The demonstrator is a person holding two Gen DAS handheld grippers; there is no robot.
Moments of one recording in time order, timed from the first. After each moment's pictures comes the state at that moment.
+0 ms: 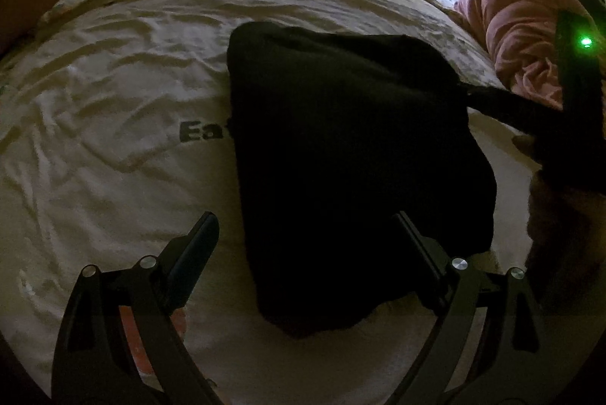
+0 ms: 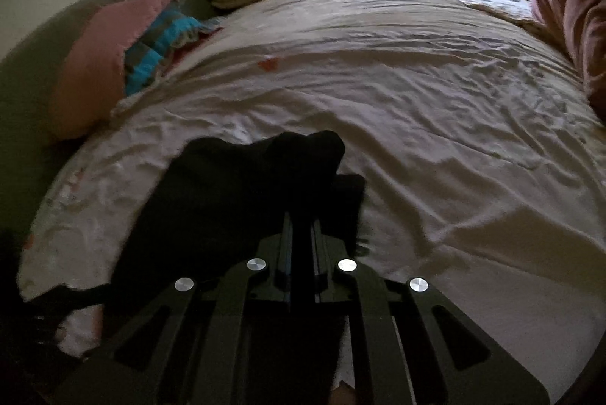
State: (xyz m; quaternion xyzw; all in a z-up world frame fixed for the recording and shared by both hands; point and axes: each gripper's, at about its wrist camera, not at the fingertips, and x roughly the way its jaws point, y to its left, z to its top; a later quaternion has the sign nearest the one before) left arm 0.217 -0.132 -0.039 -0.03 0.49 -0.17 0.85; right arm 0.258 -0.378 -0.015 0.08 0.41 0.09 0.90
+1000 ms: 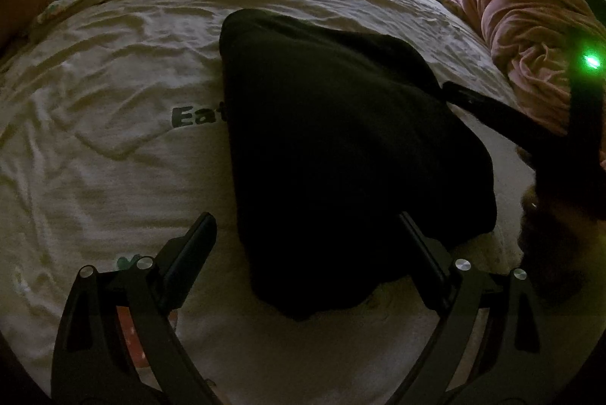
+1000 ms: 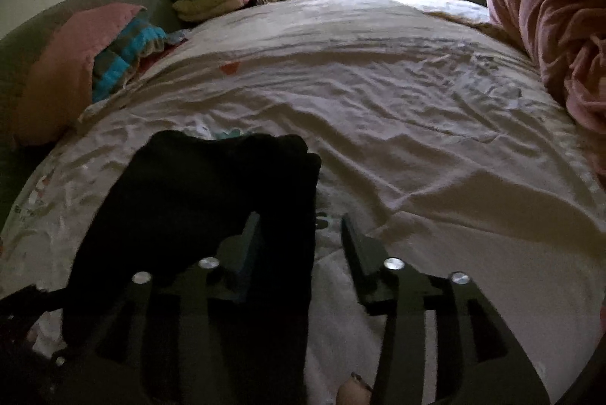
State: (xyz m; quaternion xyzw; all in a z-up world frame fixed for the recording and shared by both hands) left arm 0.211 -0.134 -0.045 -0.02 0.49 -0.18 0.85; right arm 0.219 -0.384 -0.024 0.08 0.37 0.03 0.92
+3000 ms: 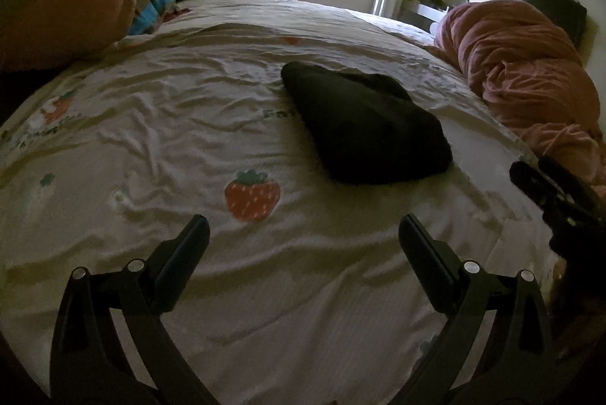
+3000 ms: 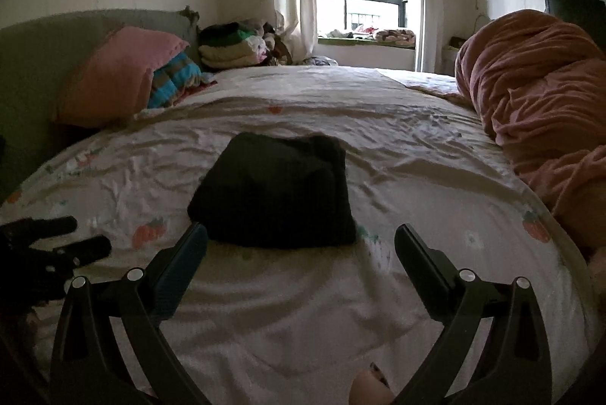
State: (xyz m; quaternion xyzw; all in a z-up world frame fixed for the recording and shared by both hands) left arm 0.060 -0.039 -0.004 -0.02 0.37 -0.17 0.91; right arm -0.015 -0.293 0.020 0.01 0.25 -0.01 0.97
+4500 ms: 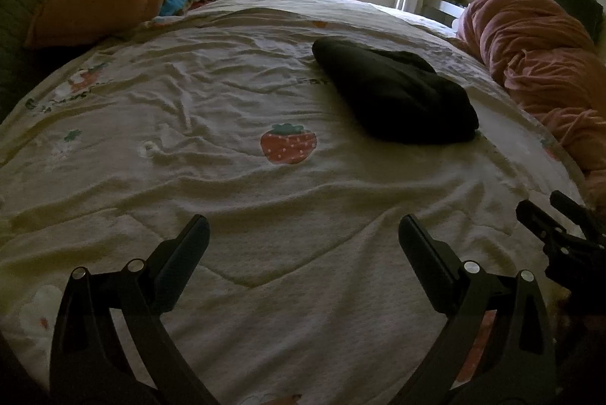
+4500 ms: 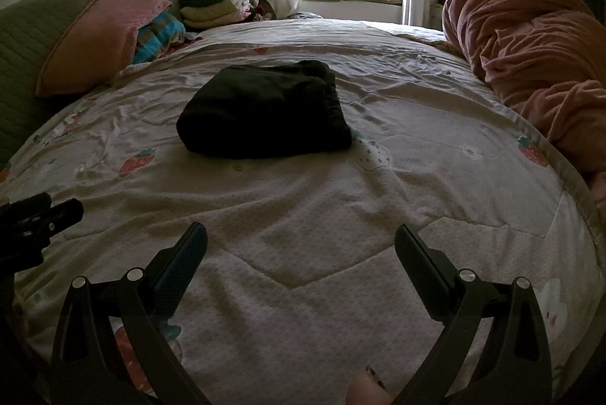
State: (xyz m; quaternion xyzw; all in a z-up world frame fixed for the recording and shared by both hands) left arm 0.032 -0.020 -0.036 -0.01 0.38 -0.12 0.92; right arm -0.042 -0.286 -0.033 0.03 0.33 -0.03 0.94
